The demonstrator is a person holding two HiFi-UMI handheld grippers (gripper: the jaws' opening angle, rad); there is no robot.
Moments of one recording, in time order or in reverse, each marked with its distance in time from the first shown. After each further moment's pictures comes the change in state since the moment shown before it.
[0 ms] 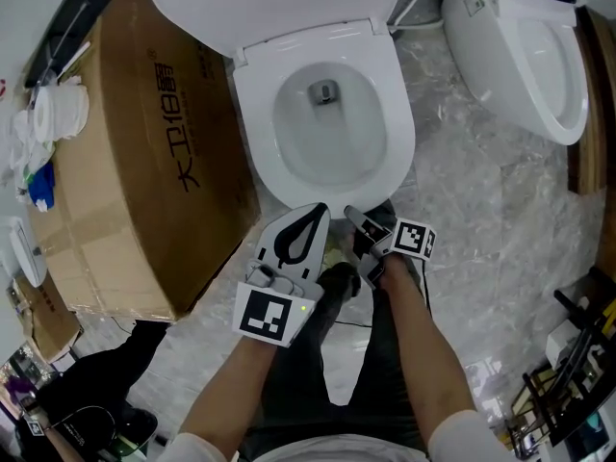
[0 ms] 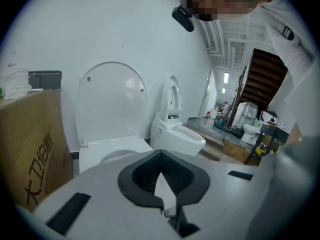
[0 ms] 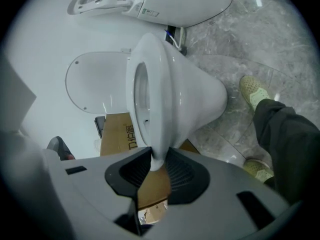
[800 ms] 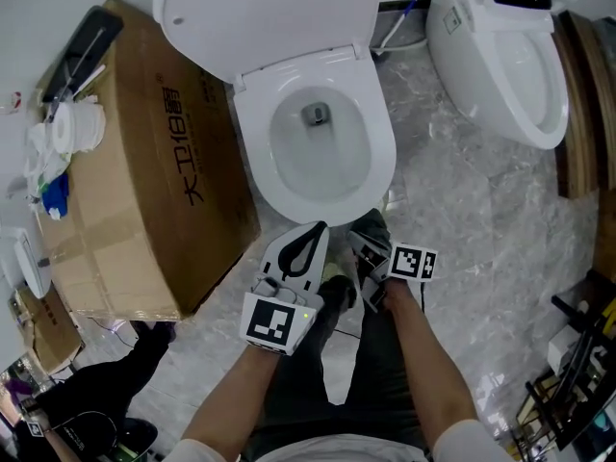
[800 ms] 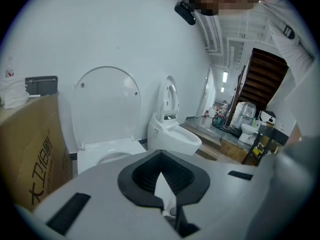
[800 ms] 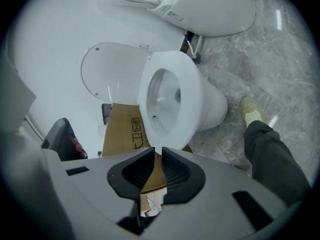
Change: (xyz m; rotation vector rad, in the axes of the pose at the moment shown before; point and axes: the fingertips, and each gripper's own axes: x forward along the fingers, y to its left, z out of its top) left arm -0.010 -0.034 0.019 0.027 0.019 -0.016; right arm -0.052 0.036 -0.015 -0.171 0.042 -0.056
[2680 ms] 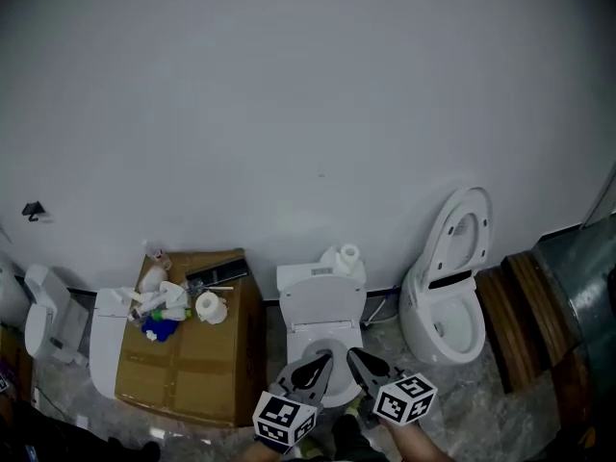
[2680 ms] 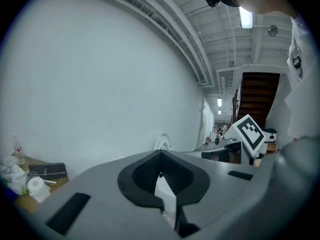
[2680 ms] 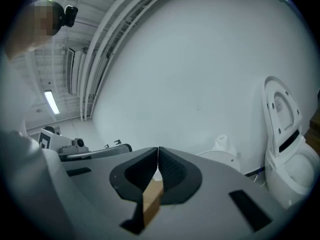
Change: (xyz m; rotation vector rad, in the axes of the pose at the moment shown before) left arm -0.210 -0.102 0.401 0.056 -0.306 0.016; right arm -0.236 0.605 0.028 -1.062 -0.385 0.174
